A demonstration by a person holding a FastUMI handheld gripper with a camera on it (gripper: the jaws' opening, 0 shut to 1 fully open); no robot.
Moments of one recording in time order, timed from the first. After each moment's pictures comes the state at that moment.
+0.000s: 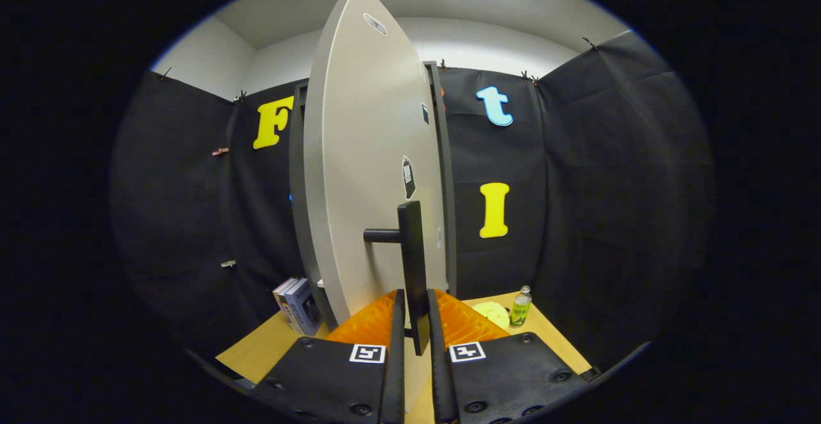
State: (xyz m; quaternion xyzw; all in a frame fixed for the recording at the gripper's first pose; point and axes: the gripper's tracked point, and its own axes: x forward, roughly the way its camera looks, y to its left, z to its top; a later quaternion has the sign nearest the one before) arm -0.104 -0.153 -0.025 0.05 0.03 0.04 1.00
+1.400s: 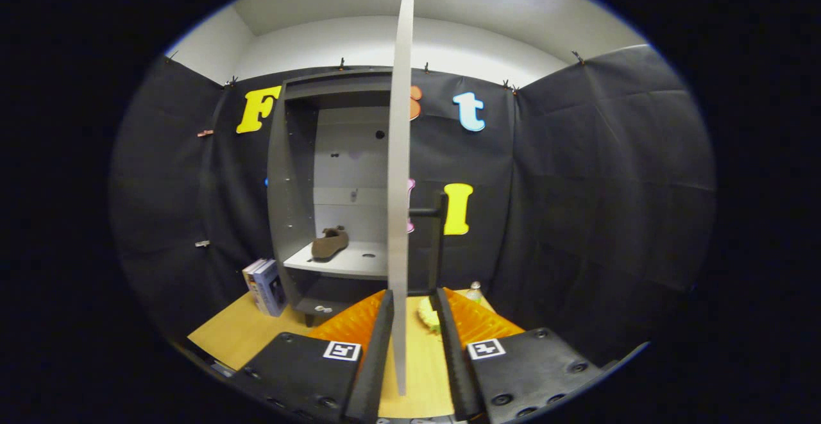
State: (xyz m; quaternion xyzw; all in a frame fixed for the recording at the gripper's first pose) arm -0.169 -0.183 -0.045 0.03 0.06 0.02 1.00
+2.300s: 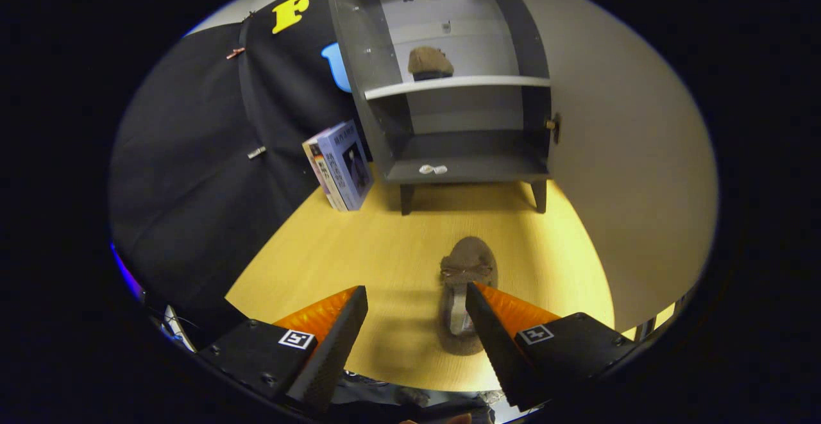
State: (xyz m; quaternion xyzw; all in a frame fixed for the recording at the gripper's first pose) arm -0.107 0.043 -0.385 0.06 0.34 0.15 0.93
